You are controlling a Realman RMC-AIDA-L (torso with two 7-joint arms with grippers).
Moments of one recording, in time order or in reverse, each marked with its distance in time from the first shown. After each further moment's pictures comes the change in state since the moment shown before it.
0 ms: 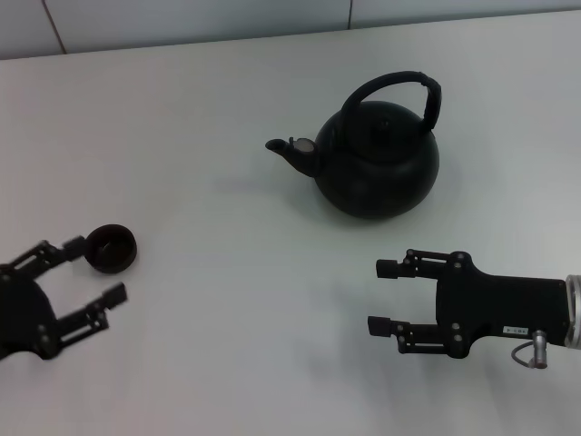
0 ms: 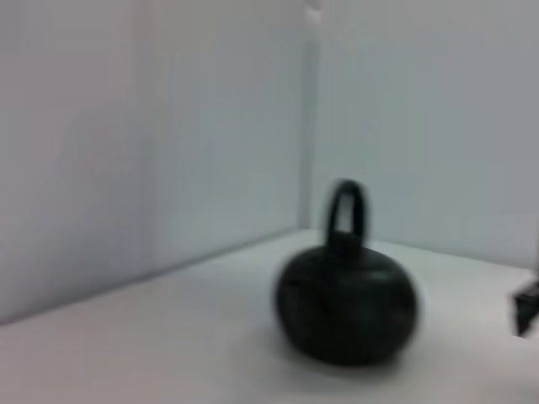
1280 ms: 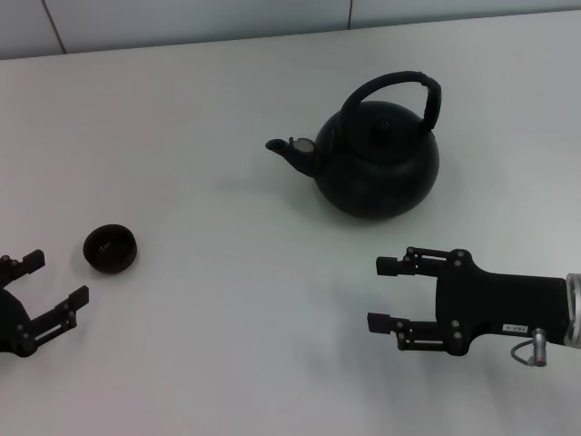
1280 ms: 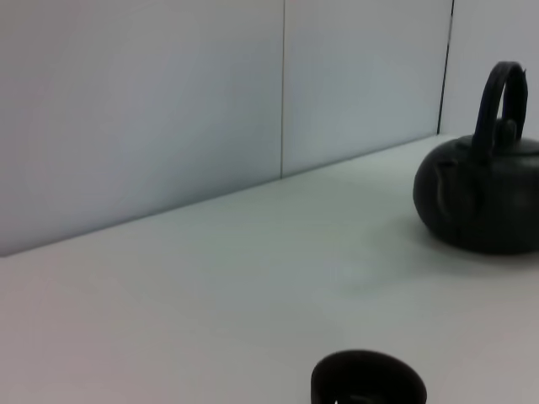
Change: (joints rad) left arm 0.020 -0.002 -0.047 -0.008 0.010 -0.231 0.044; right arm 0.000 0.001 0.003 0.000 0.006 0.000 0.006
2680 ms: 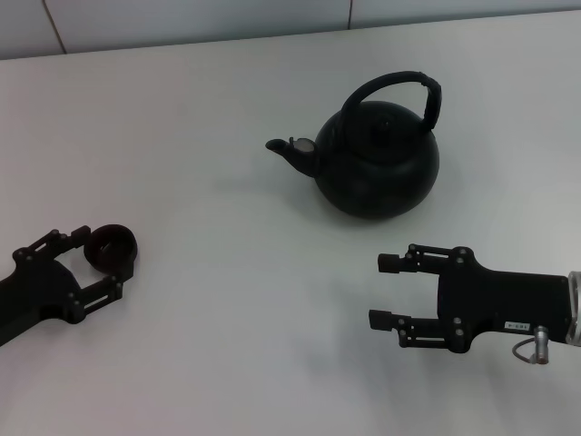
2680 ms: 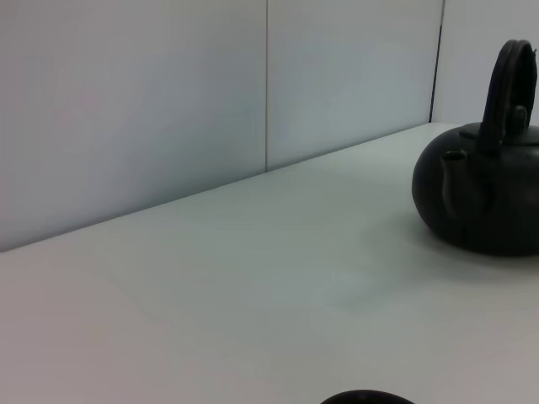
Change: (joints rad) left arm -0.109 -0.005 0.018 -0.116 -0.002 -0.130 0.037; right arm 0.000 -0.001 0.008 -0.003 0.000 -0.005 0.003
